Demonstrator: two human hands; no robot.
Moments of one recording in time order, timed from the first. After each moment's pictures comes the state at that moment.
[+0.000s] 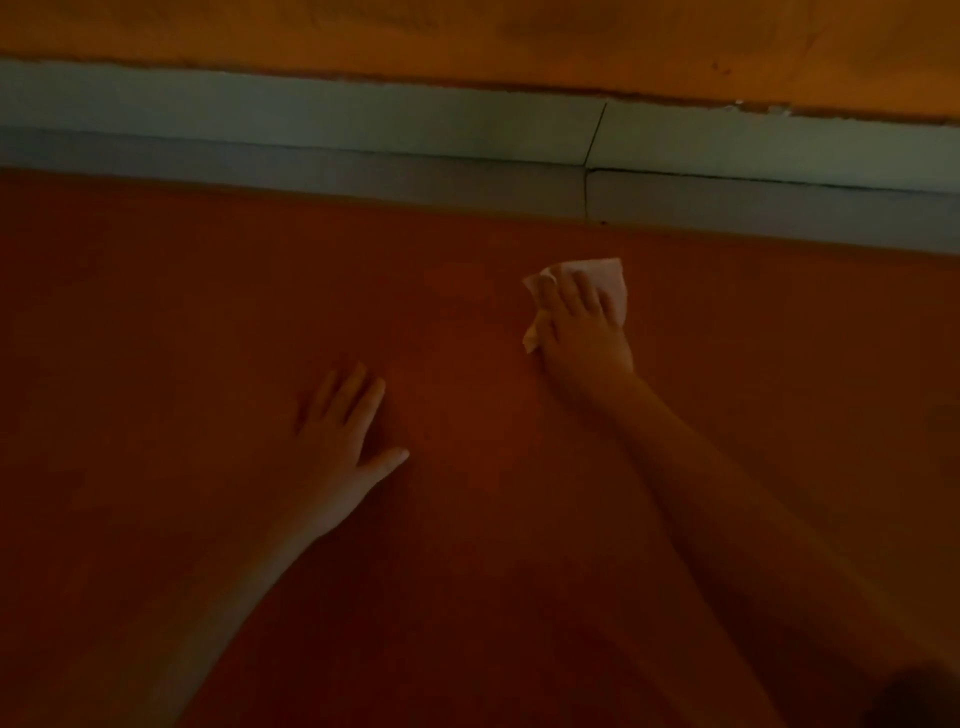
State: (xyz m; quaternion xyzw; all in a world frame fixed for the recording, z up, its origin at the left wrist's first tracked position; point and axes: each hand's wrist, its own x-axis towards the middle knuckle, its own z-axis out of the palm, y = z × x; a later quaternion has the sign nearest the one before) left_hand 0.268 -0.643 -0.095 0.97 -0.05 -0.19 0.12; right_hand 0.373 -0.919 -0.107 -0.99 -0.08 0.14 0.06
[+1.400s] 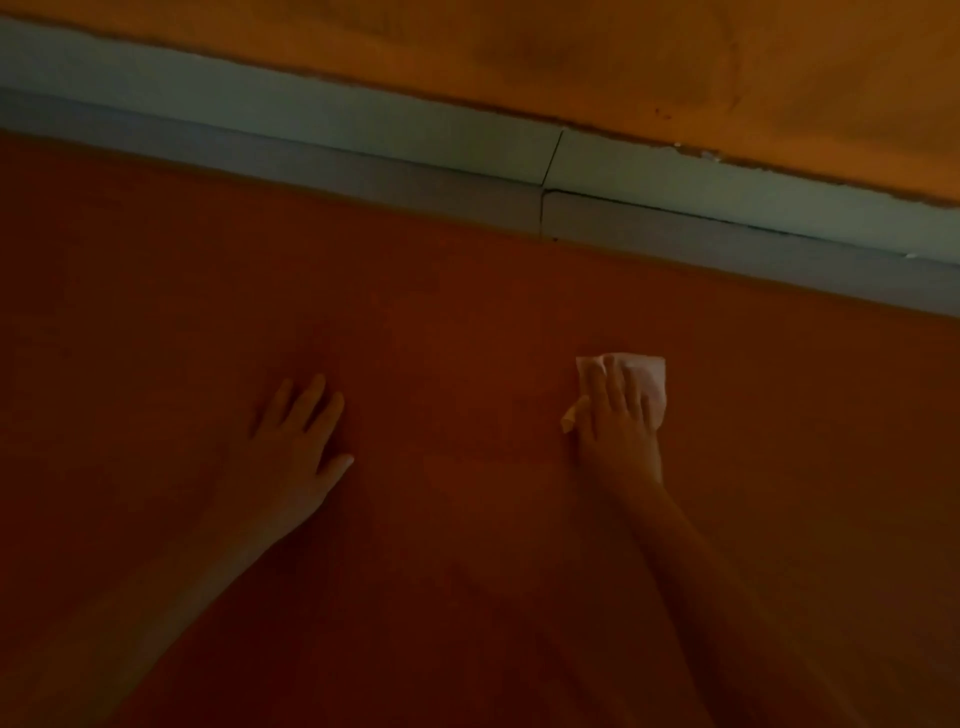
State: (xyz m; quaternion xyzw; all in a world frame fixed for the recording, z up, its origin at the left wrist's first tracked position) left_hand 0.249 -0.660 -0.094 0.98 -0.05 -0.20 0.08; right_hand 0.275 -1.009 -0.120 -0.99 0.02 0.14 0.06
